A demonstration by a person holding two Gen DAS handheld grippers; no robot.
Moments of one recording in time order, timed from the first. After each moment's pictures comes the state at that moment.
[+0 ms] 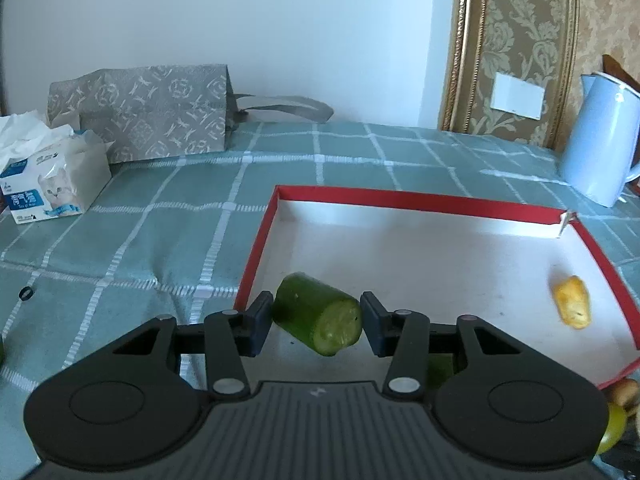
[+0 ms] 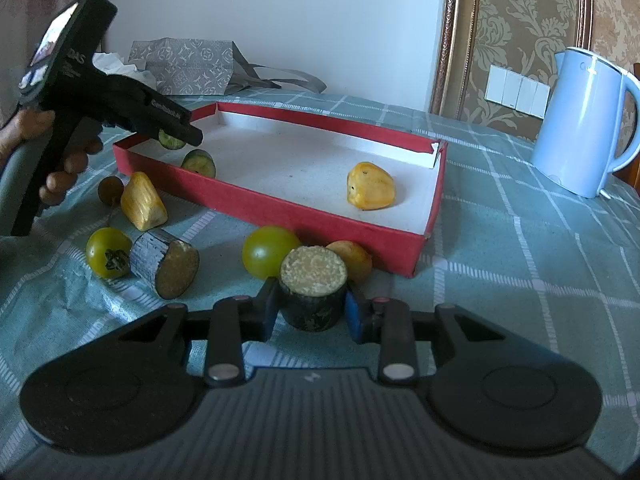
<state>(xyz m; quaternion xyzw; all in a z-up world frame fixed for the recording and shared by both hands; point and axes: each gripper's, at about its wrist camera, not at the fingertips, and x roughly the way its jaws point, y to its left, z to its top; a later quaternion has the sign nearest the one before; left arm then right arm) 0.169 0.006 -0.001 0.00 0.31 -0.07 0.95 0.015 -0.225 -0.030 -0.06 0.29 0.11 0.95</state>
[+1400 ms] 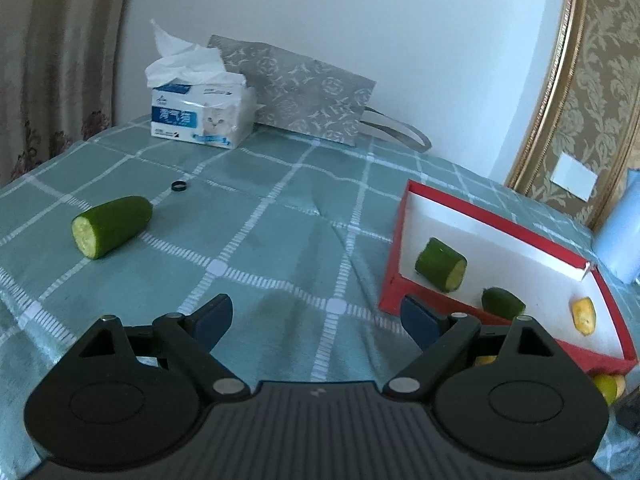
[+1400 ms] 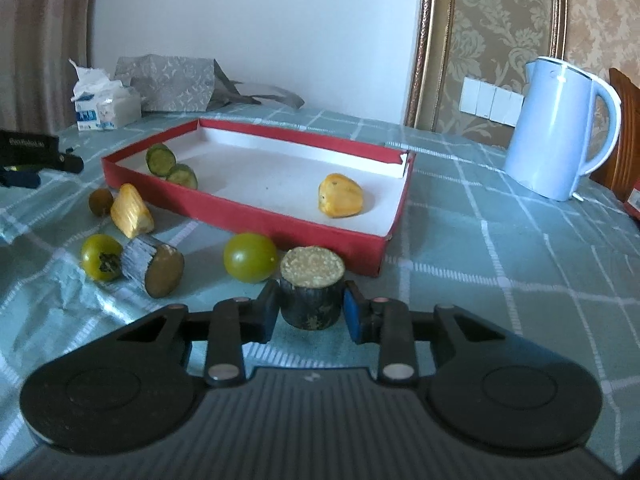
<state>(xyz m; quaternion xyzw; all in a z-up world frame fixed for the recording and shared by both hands) 0.065 0.096 -0.007 -0.12 0.28 0.03 0.95 -0.004 -0.237 -0.021 -0.05 0.26 0.08 0.96</state>
